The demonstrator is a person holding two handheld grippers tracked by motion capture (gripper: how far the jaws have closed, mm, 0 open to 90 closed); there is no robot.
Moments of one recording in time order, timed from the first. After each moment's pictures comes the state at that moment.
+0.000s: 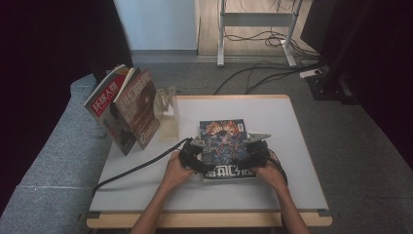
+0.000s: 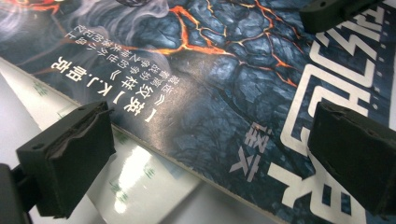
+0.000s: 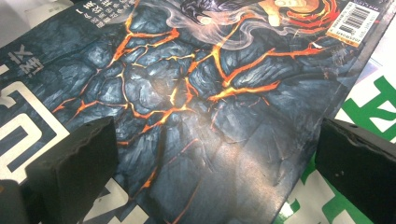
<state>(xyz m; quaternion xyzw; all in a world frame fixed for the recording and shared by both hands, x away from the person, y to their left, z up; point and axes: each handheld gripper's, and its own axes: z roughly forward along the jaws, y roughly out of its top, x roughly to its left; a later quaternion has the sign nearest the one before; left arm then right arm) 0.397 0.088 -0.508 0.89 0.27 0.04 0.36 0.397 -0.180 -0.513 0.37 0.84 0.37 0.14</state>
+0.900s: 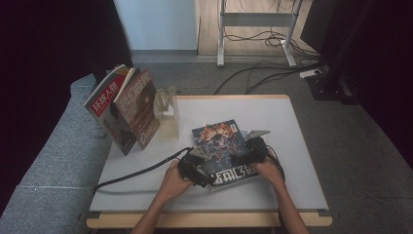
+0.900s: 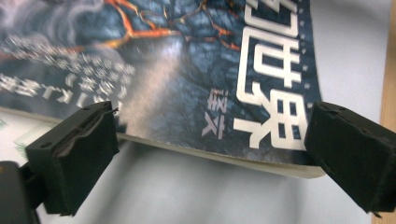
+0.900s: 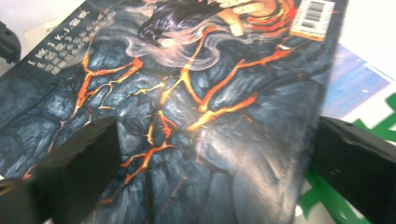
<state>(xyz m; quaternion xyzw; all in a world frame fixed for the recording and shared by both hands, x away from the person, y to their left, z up) 0.362 0.089 -0.496 0.90 0.24 0.01 0.36 0.412 -0.181 -0.515 0.38 0.83 0.39 0.12</state>
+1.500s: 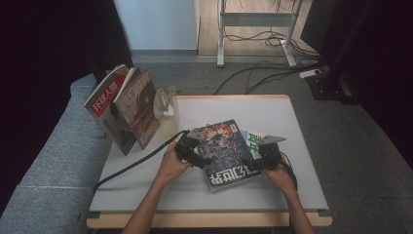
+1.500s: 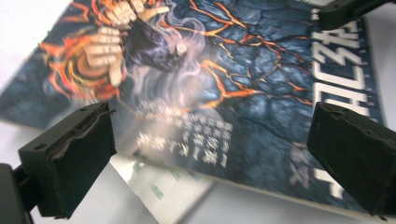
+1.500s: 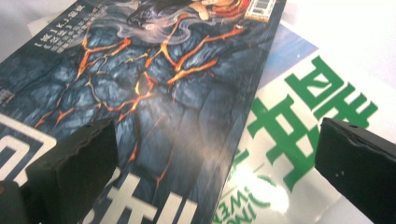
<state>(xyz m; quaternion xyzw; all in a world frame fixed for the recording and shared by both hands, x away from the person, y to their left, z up) 0.408 0.092 -0.471 0.90 0.25 0.06 0.36 0.381 -0.214 -0.507 0.40 0.81 0.39 0.16</state>
